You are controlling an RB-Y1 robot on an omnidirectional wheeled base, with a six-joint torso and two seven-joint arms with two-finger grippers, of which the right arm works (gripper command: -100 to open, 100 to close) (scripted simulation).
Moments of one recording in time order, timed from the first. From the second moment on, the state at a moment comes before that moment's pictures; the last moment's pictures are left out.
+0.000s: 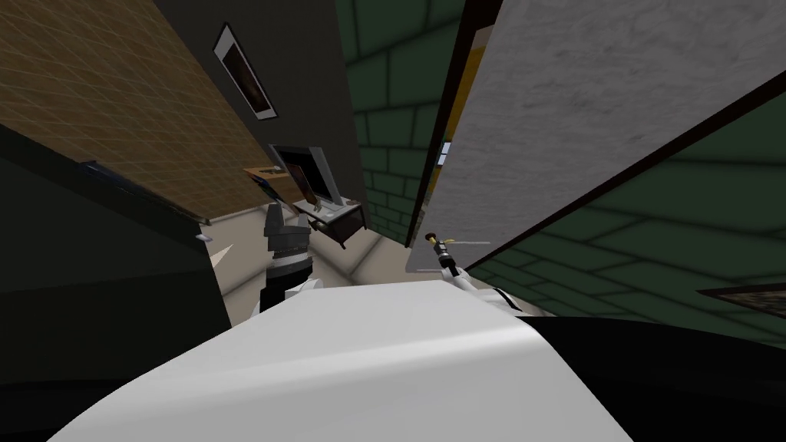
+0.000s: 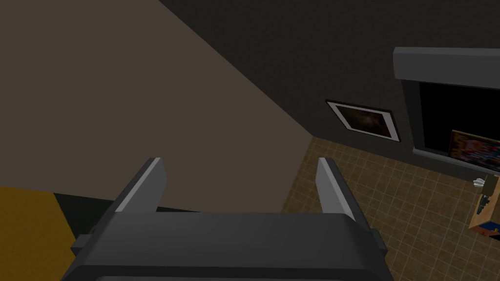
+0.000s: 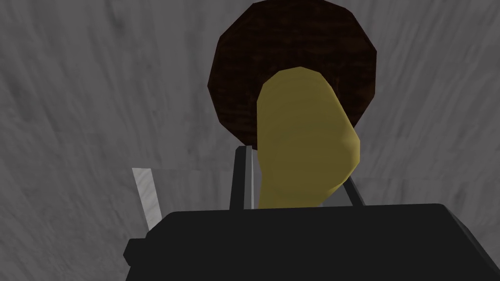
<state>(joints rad) -0.21 -0.42 -0.05 -0.49 0.02 -0.85 -0.32</state>
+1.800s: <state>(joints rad) -0.16 -0.45 -0.03 -0.50 0.15 -0.95 -0.43</state>
